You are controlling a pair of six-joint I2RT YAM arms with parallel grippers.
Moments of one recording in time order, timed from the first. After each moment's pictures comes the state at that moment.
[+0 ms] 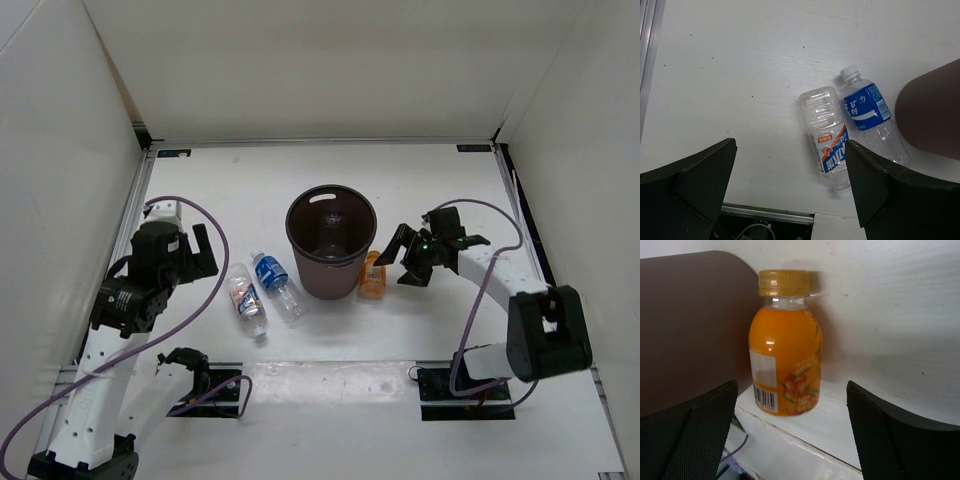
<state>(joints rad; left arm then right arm) -0.27 0.74 1.07 -1.02 -0.29 -0.32 0.24 1.33 0.74 -0.43 -0.44 0.70</state>
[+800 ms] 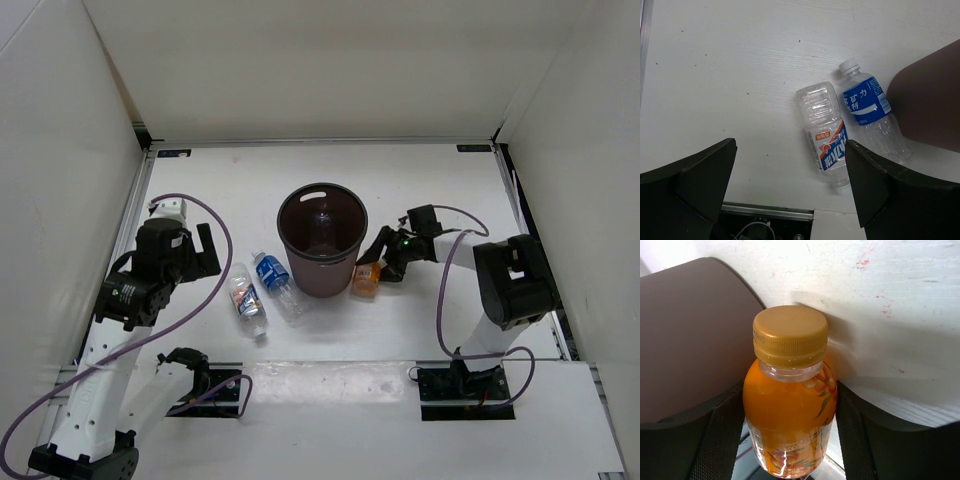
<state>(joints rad) -0.27 0.77 1.07 -1.02 -0.26 -0.31 0.30 1.70 0.81 -0.18 -0.62 0.81</state>
